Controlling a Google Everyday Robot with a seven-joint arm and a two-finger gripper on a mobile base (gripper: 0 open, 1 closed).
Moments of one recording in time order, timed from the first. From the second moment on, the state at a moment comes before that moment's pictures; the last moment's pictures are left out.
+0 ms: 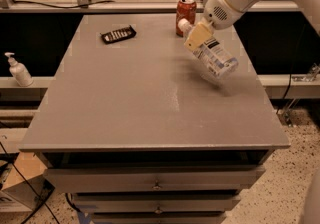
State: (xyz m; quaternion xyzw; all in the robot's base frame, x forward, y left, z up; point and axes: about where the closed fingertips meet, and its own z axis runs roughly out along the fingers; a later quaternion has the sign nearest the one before) arm 0.661 -0.108 0.901 -0.47 0.84 0.12 0.25
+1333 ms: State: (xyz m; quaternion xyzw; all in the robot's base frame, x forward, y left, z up) arm 0.611 -0.069 0.989 -0.67 0.61 0.15 0.40
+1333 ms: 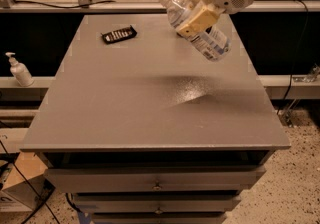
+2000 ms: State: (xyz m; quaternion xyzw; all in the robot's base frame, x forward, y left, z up) arm 0.610 -0.071 0.987 -0.66 0.61 0.13 0.42
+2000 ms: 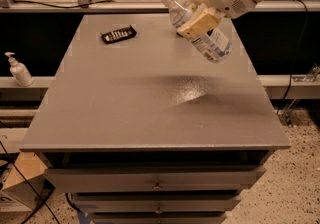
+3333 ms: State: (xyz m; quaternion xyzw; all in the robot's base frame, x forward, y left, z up) arm 0.610 -0.085 1.006 -0.59 0.53 0.18 0.57
